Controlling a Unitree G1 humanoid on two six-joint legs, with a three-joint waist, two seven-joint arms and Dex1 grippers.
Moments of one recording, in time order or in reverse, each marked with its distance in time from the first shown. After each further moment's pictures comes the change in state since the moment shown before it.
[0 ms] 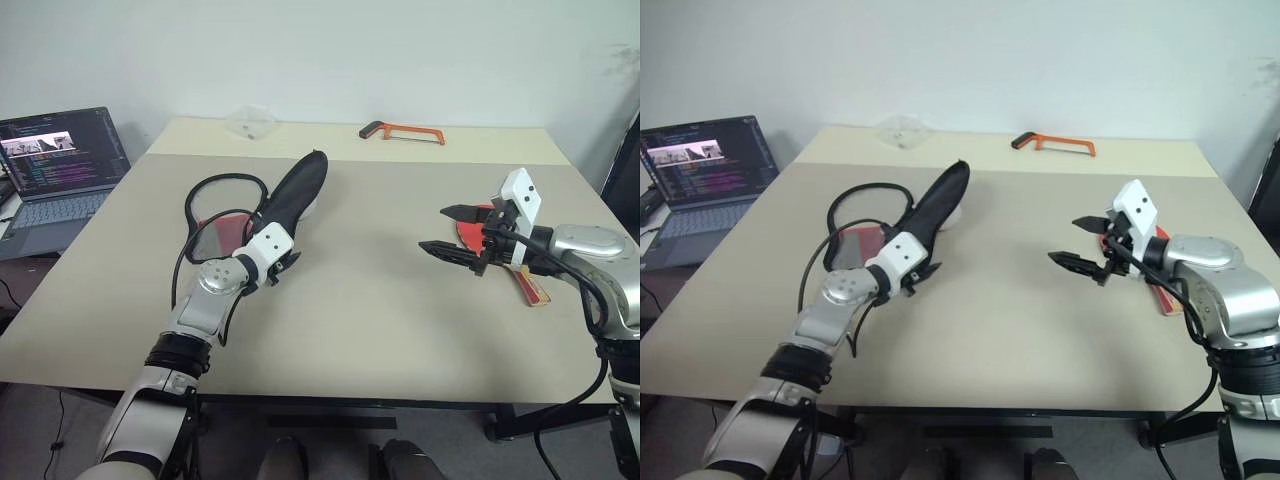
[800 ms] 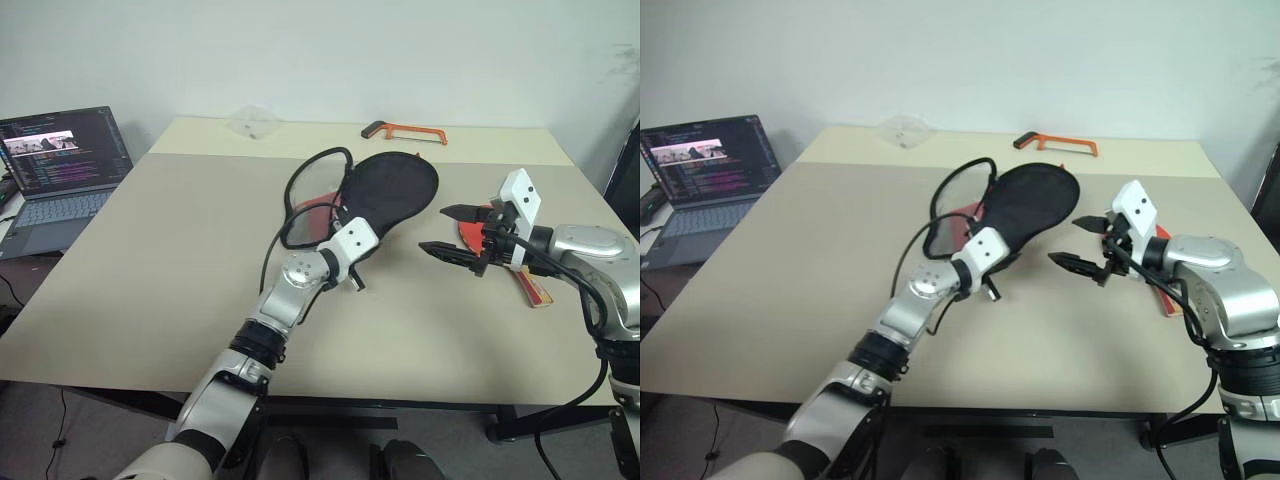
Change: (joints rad) left arm -0.103 -0.347 -0.109 -0.009 0.014 0.049 -0.011; right arm 0.001 -0.001 0.005 -0.002 -0.020 -0.018 0.010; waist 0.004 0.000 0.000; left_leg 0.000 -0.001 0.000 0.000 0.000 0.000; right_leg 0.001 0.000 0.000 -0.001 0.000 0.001
